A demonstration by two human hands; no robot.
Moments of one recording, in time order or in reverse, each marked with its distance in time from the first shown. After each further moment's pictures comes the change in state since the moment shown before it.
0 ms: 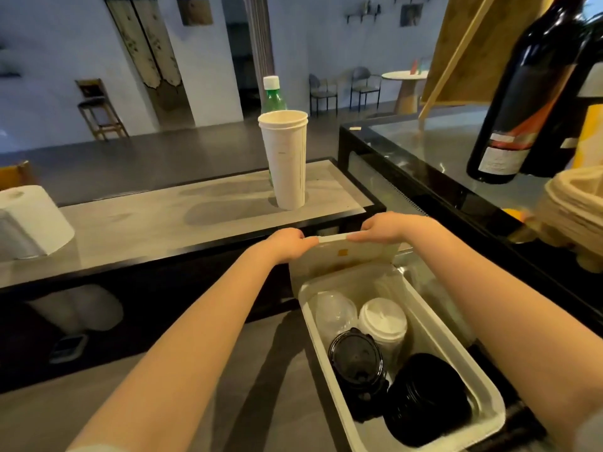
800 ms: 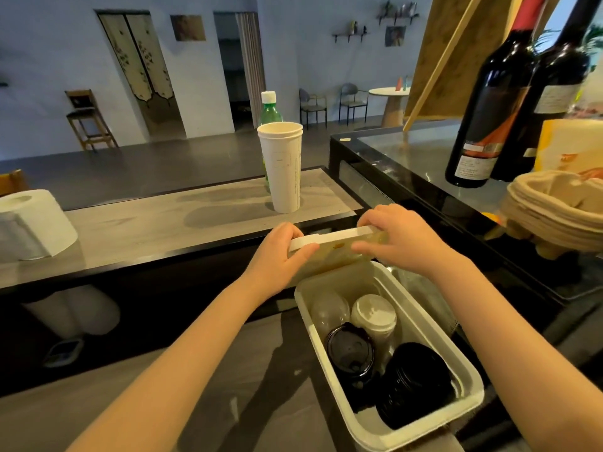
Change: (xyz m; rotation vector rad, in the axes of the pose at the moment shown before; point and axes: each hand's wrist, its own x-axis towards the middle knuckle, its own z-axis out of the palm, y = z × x) left_hand -0.083 -0.008 0.013 -0.288 0.421 0.442; right_hand -0.102 -0.010 0.009 -0.004 0.600 -0.325
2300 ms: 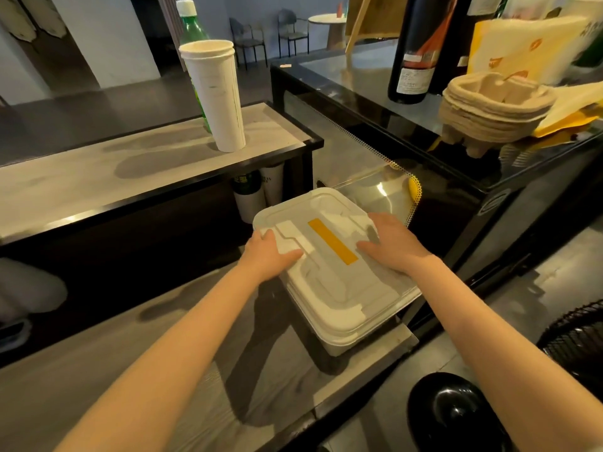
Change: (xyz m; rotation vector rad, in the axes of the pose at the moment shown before) left_hand -0.033 -0.052 0.096 0.284 -0.449 -0.366; right_hand -0.117 0.033 0.086 0.237 -0.217 0.660
